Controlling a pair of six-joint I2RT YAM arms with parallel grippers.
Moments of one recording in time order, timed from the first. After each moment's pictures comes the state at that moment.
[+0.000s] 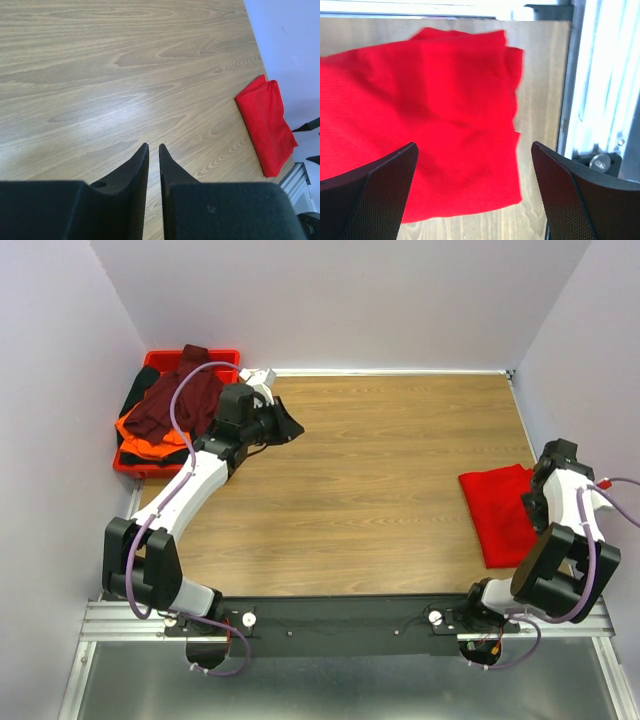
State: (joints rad) left arm -0.32 1.44 1.14 -0.13 0.37 -0.50; right arm -0.48 1.36 0.96 -1.00 0.57 0.99
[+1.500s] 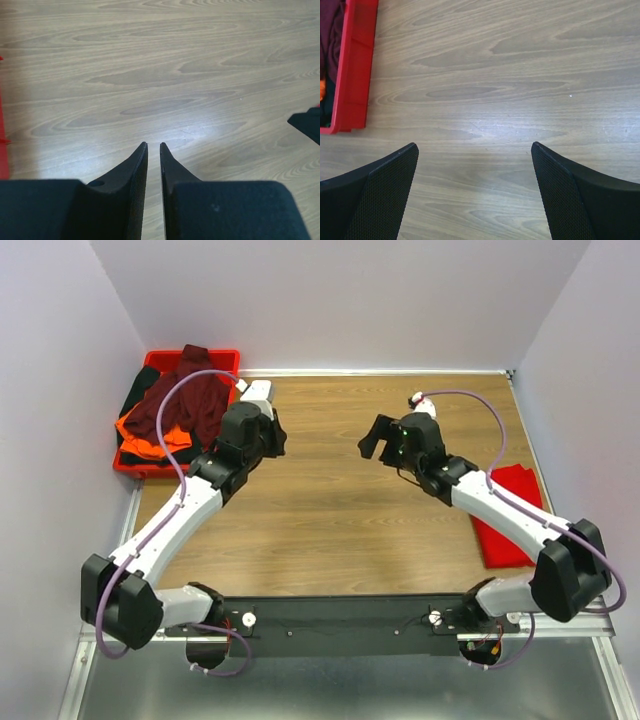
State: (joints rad) left arm -0.45 1.24 1.05 -0.22 -0.07 -0.31; right arm 0.57 1.38 0.99 -0.12 0.20 0.62
